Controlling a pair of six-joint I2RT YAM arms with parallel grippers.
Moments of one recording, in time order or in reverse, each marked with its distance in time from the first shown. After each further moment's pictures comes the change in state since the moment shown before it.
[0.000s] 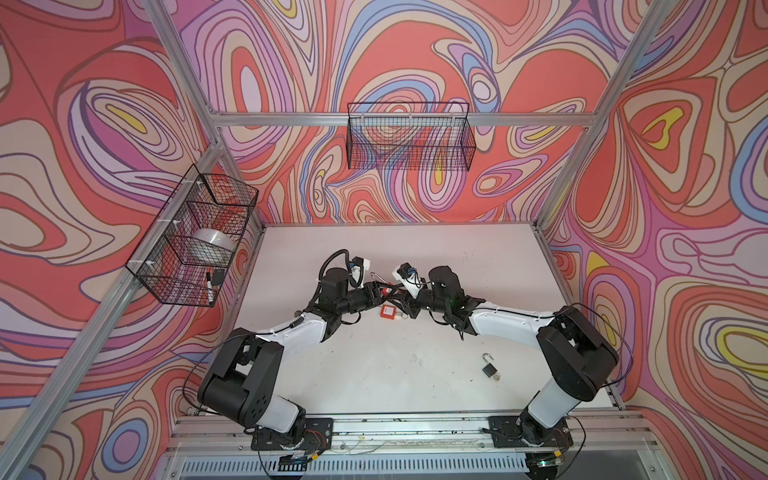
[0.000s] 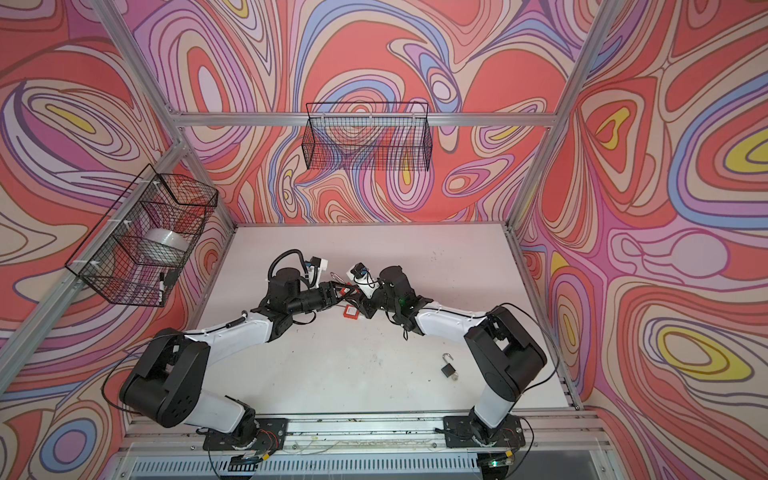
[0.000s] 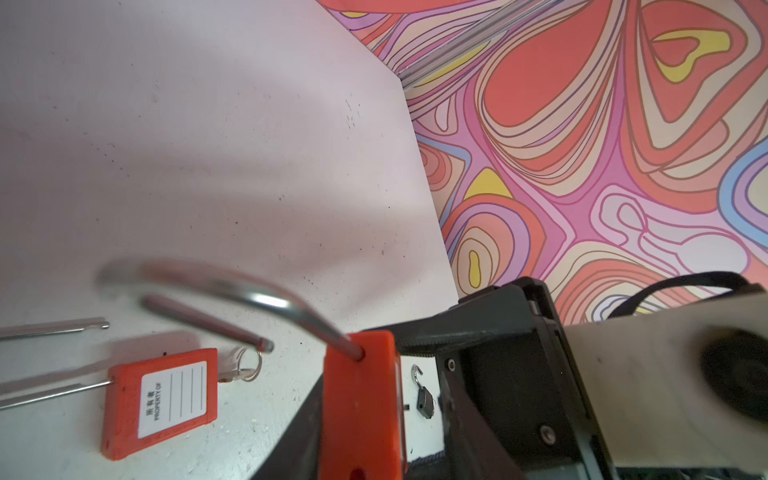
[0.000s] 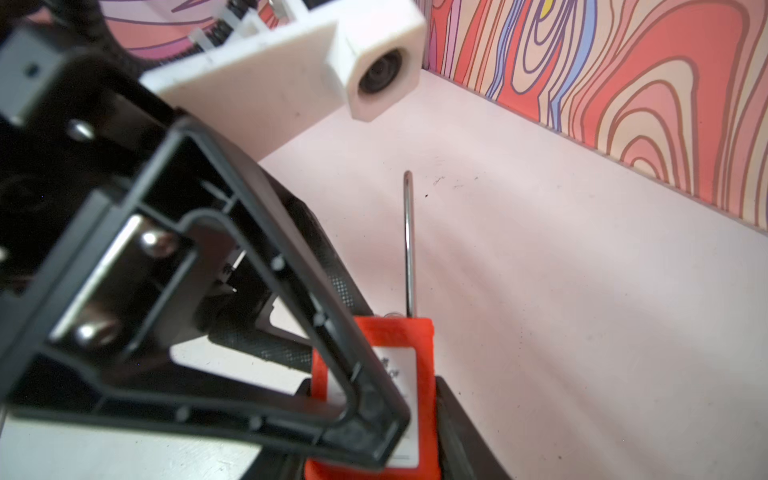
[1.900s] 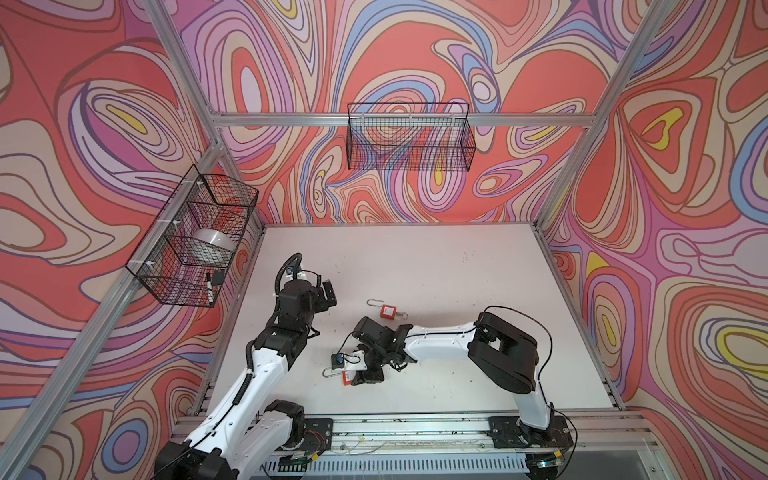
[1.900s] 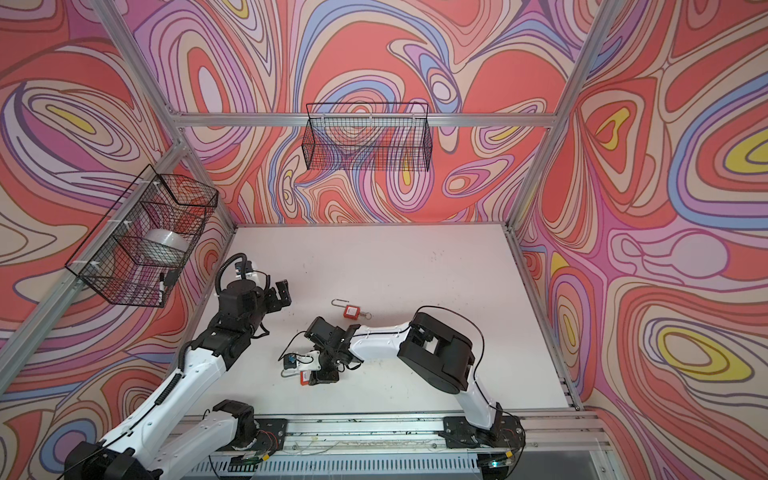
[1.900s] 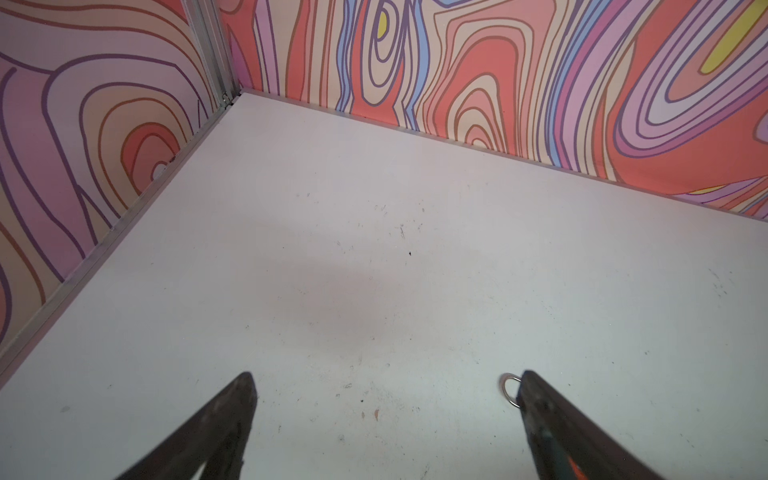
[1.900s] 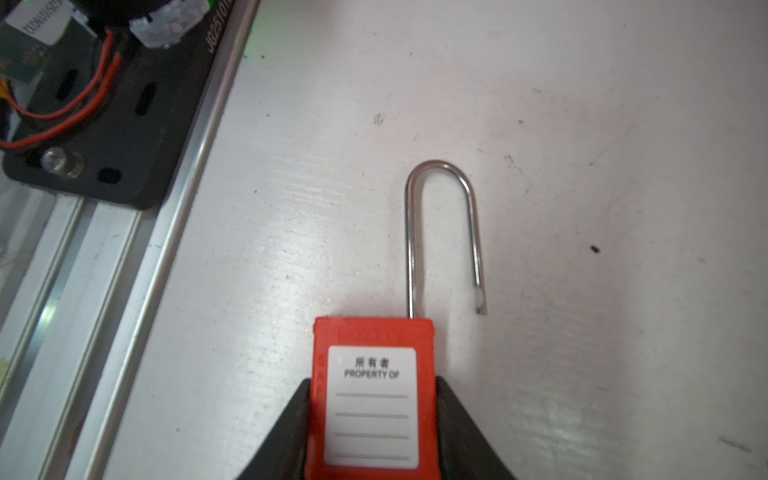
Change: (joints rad) left arm 0.165 -0.562 -0.046 -0.613 -0.902 0.515; right arm 0.449 0.388 0.369 -0.579 -0.032 -0.433
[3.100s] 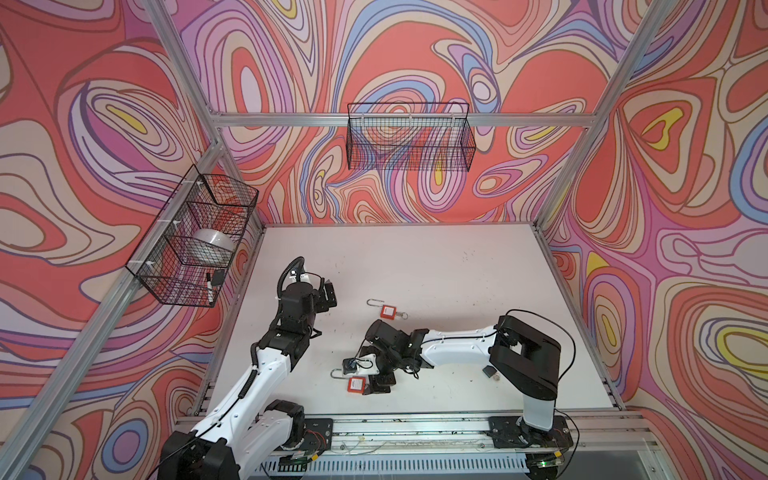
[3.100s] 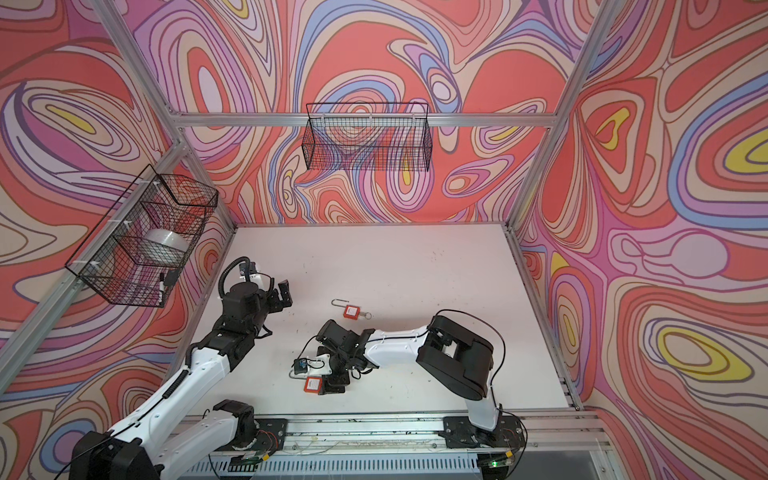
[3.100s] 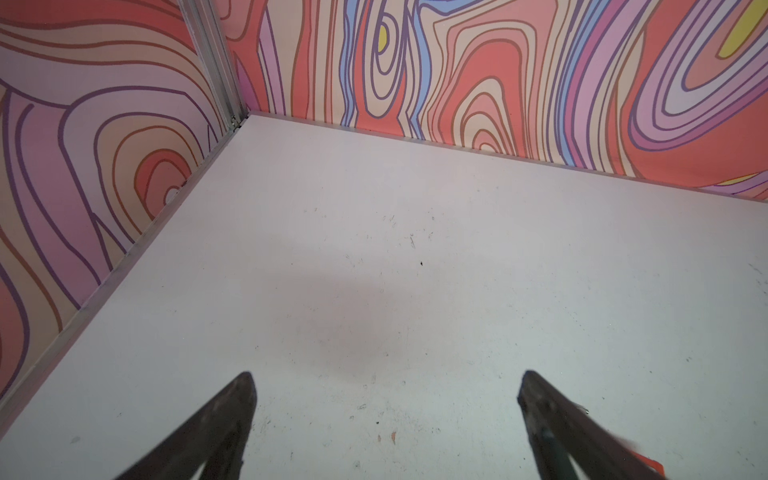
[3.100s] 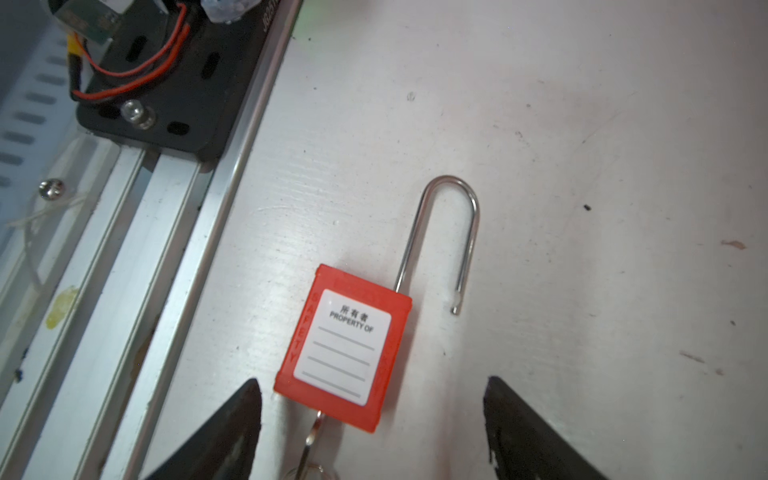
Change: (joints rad) left arm 0.000 0.036 -0.071 0.138 -0.034 0.079; right arm 0.000 -0.134 -0.162 0.061 0.003 -0.049
